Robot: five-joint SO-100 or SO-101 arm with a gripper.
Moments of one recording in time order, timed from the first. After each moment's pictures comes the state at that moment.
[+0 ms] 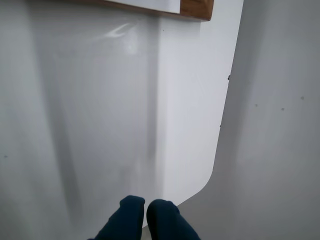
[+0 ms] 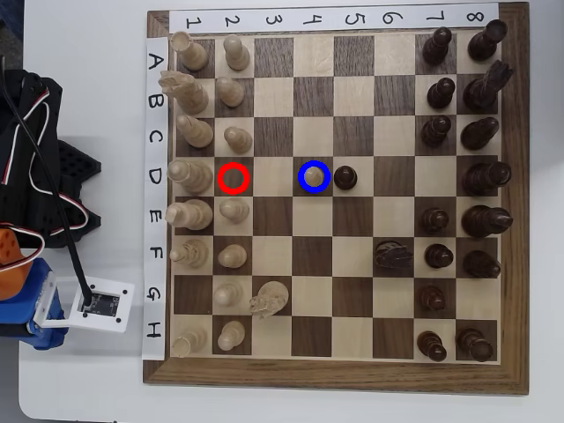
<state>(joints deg) 90.8 193.1 179.7 64.8 1.5</state>
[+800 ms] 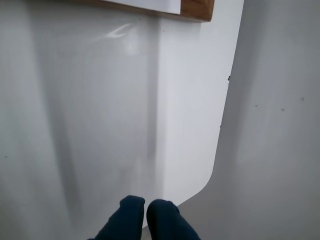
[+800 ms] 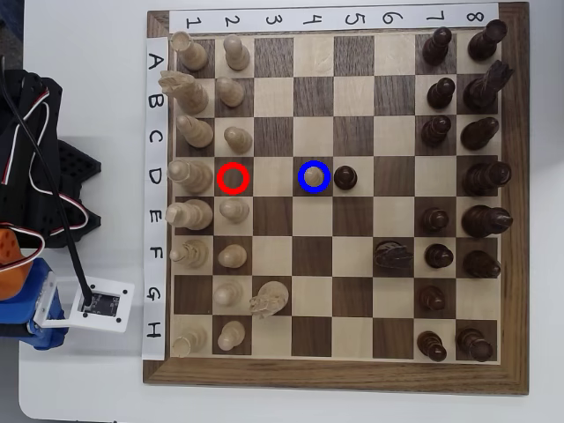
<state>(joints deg) 90.2 193.1 179.7 64.8 1.5</state>
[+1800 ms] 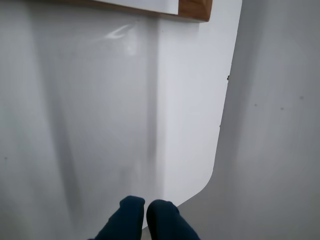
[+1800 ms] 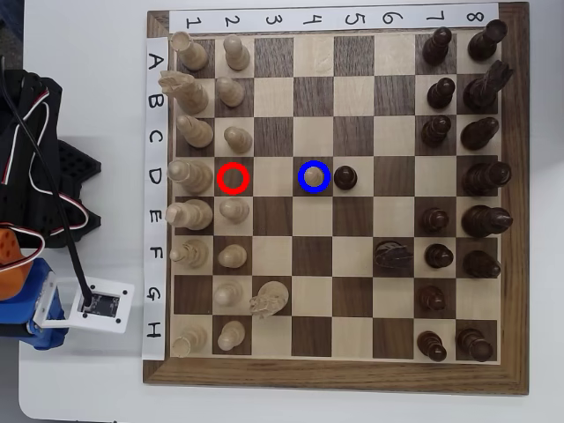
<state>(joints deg) 91.1 193.1 179.7 64.8 2.3</state>
